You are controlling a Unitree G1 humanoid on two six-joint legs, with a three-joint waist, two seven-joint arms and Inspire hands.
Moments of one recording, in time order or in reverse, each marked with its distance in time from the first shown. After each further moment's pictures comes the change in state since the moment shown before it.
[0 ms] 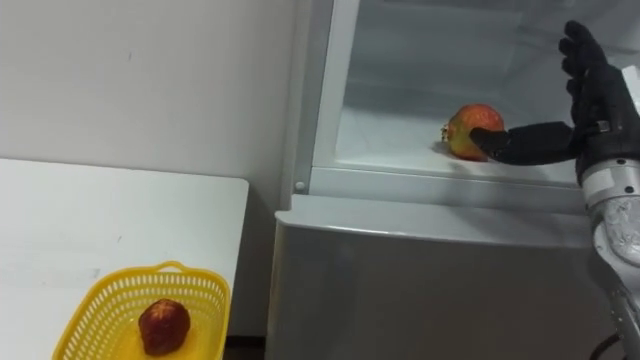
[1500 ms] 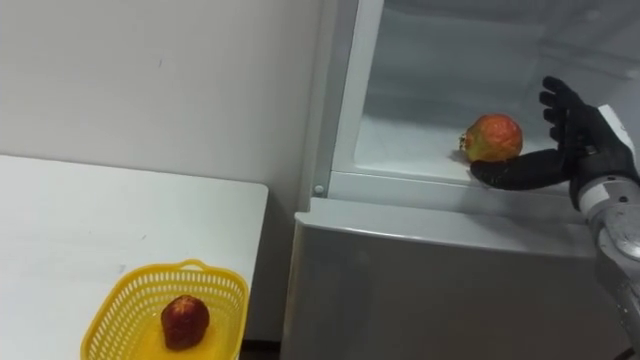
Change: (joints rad) left arm 0.061 0.007 0.000 -0.100 -0.001 0.057 -0.004; right arm -0.067 -0.038 0.079 0.174 0.072 0.084 0.105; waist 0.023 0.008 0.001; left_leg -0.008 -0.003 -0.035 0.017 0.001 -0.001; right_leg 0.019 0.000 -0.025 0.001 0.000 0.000
